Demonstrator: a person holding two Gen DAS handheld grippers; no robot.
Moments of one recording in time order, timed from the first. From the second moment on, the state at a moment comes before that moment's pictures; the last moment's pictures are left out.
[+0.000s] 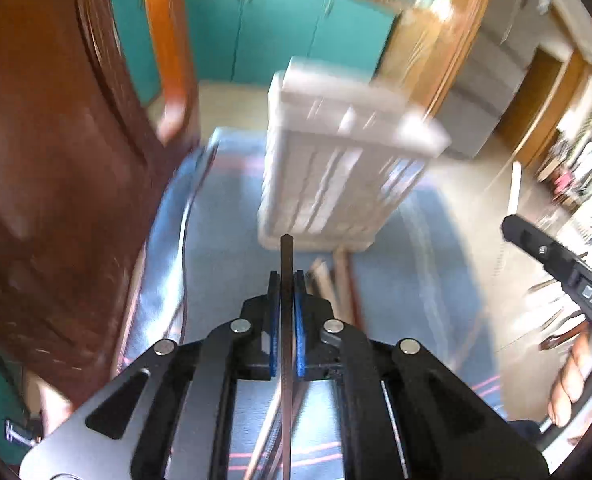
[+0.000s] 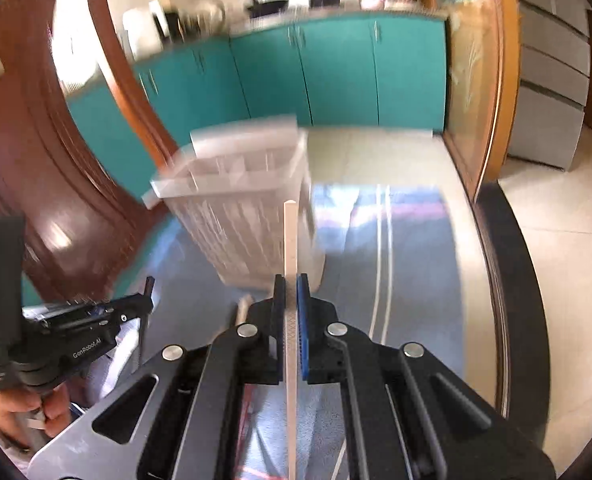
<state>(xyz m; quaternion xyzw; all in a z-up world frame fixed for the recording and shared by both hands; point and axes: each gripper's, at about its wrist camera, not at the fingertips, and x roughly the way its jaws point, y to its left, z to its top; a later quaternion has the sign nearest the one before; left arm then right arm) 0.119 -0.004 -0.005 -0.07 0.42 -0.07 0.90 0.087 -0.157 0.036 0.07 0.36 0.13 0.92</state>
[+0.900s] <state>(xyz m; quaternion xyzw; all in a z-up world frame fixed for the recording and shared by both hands) 0.071 0.038 0.181 -0.19 0.06 0.00 0.98 0.138 -0.152 0.090 0.12 0.17 0.08 0.97</state>
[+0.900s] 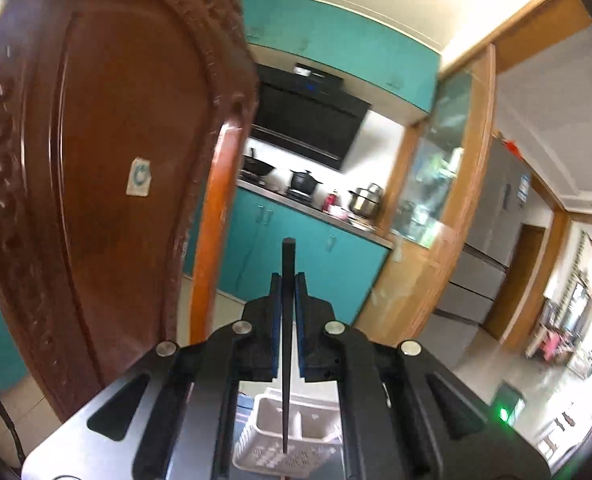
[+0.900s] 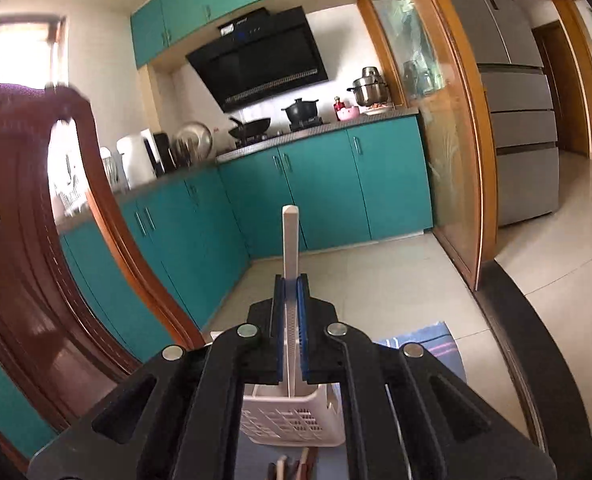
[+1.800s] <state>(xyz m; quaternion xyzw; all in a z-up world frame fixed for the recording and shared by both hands) 0.154 0.016 0.105 -0.17 0.16 0.03 0.97 0.093 -0.181 0.094 0.13 0.12 0.11 0.98</state>
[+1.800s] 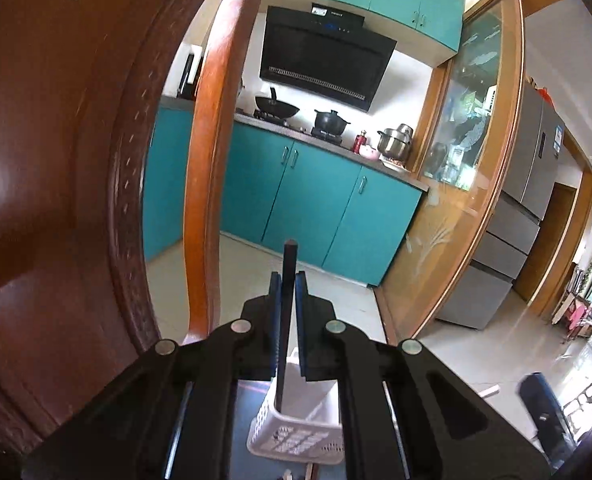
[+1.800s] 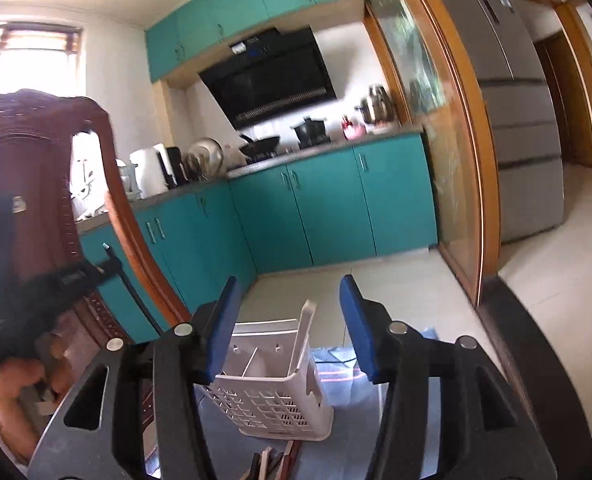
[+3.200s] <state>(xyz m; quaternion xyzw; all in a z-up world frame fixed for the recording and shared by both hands) 0.112 -0.006 -0.009 0.01 0.34 0.05 0.94 0.158 -0.143 -0.098 0.09 0.52 0.09 0.84</state>
